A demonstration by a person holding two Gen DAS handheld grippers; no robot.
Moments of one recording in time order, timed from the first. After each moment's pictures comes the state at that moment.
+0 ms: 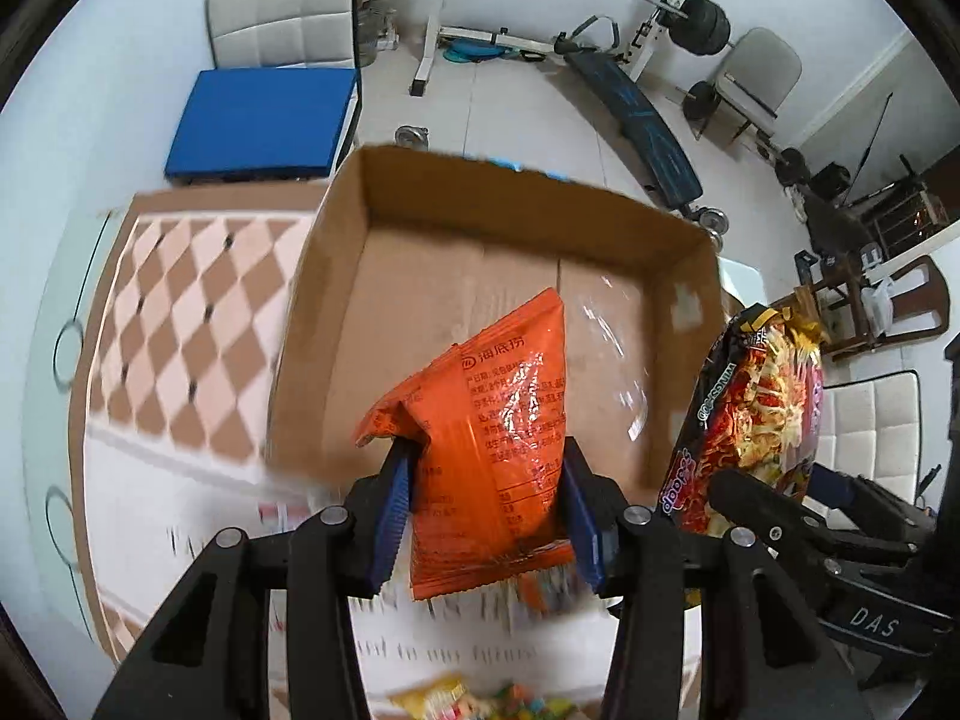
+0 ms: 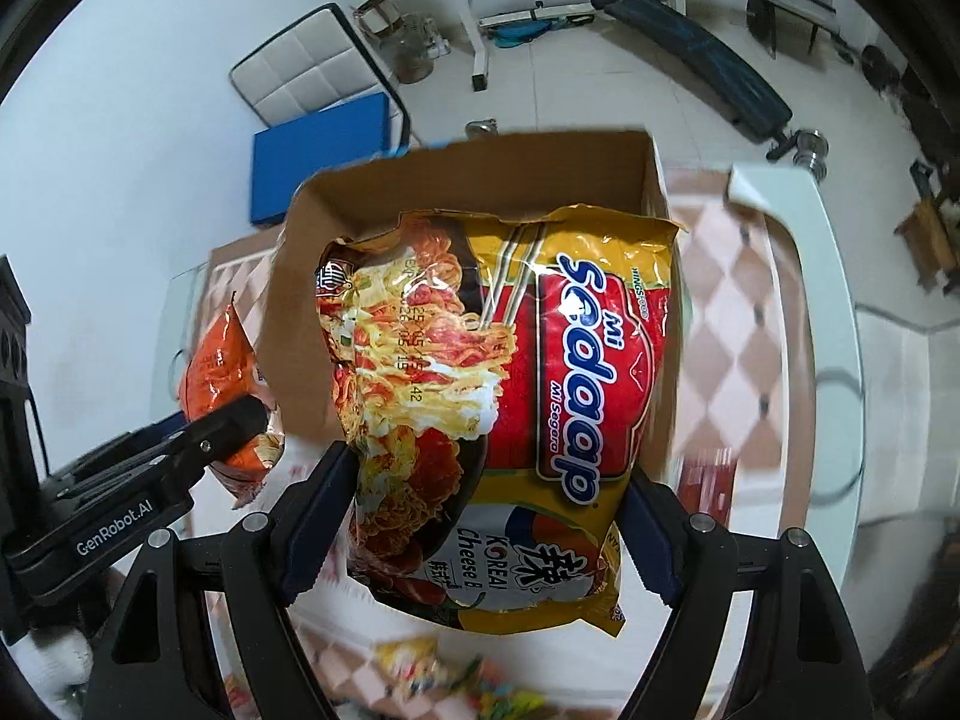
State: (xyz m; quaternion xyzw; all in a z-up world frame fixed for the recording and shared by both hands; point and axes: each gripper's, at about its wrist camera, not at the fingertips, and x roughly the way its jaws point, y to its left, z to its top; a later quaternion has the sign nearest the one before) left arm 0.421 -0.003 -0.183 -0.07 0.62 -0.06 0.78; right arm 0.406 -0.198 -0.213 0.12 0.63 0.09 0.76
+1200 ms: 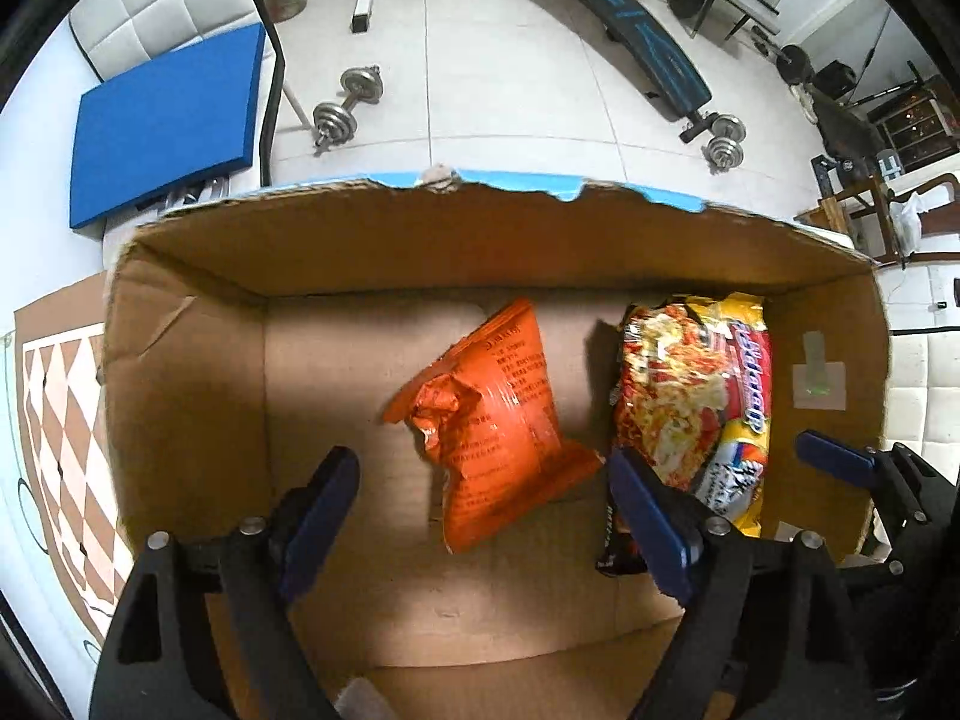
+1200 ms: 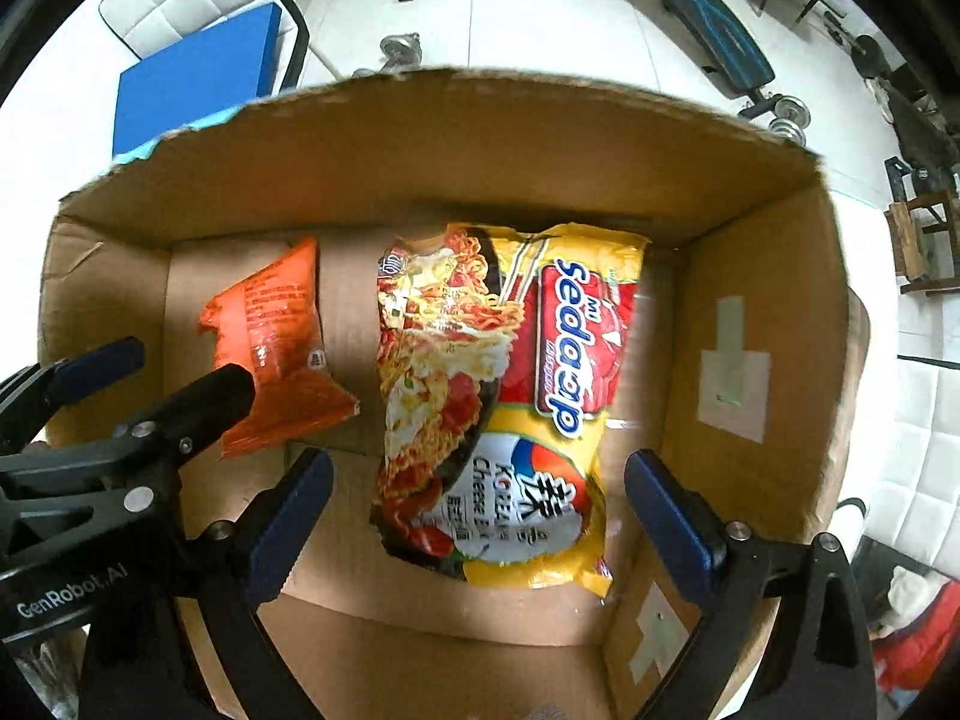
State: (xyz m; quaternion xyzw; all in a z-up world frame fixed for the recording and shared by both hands) left arm 0.561 -0.029 -0.306 0.00 0.69 -0.11 0.72; right arm 0.537 -0.169 -0.350 0.04 0.71 0.01 0.70
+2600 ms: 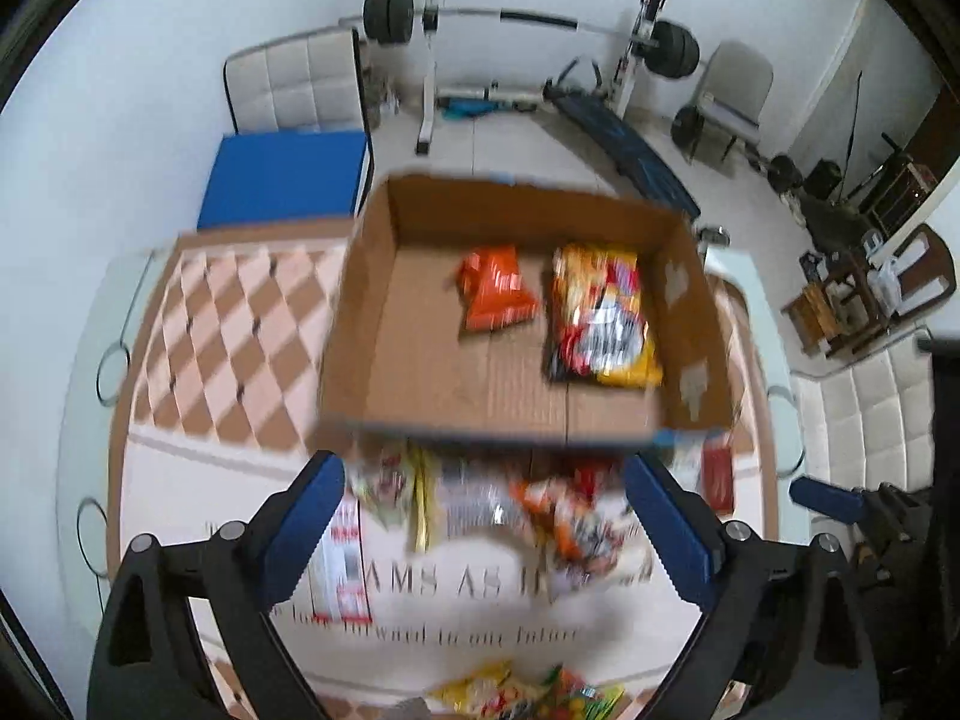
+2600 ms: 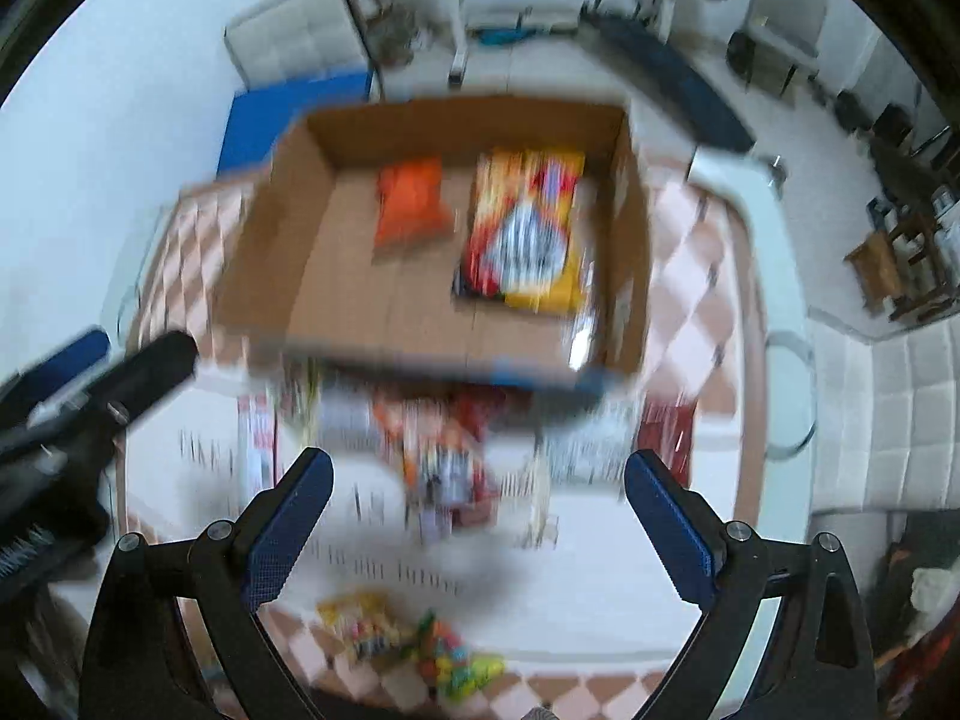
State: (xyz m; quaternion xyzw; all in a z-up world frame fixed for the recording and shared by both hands) left arm 0.323 0.012 -0.179 -0.01 0.54 -0.06 0.84; right arm 0.300 -0.154 -0.225 0.05 0.63 0.05 0.78
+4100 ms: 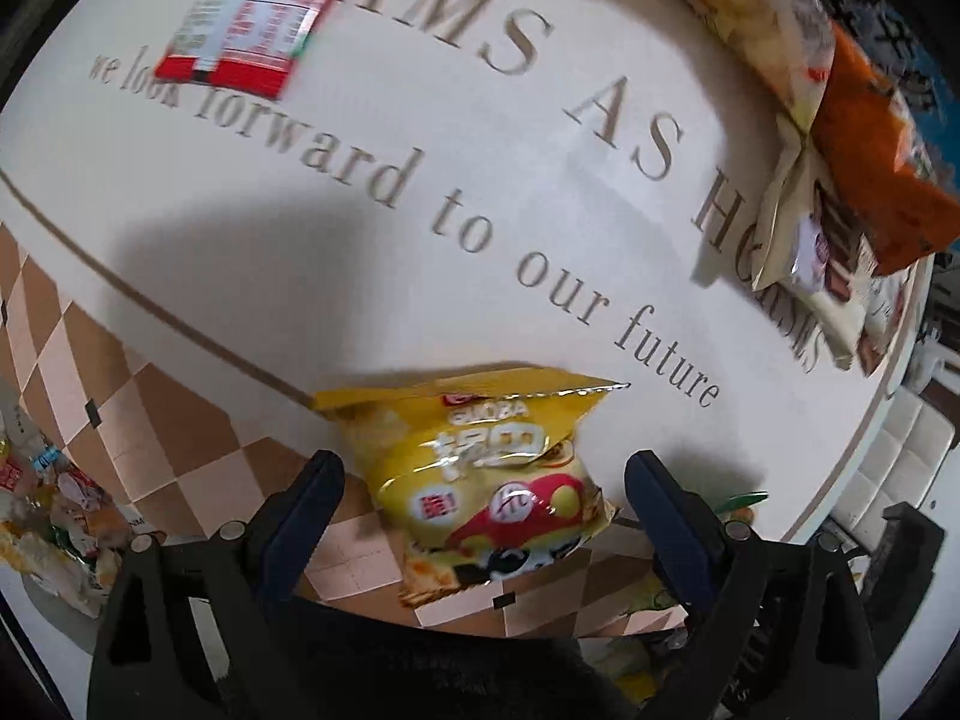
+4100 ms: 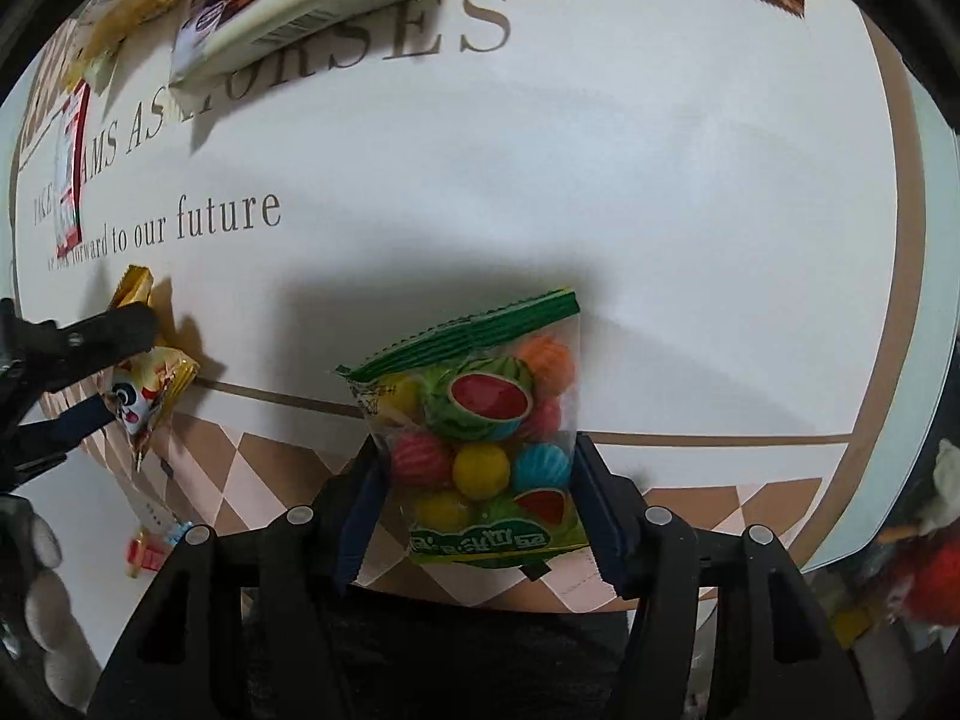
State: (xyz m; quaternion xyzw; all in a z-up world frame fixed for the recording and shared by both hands) left arm 0.183 0.040 -0.436 -0.23 0.78 0.06 0.58; right arm 0.142 -0.199 -0.448 0.07 0.81 0.04 0.58
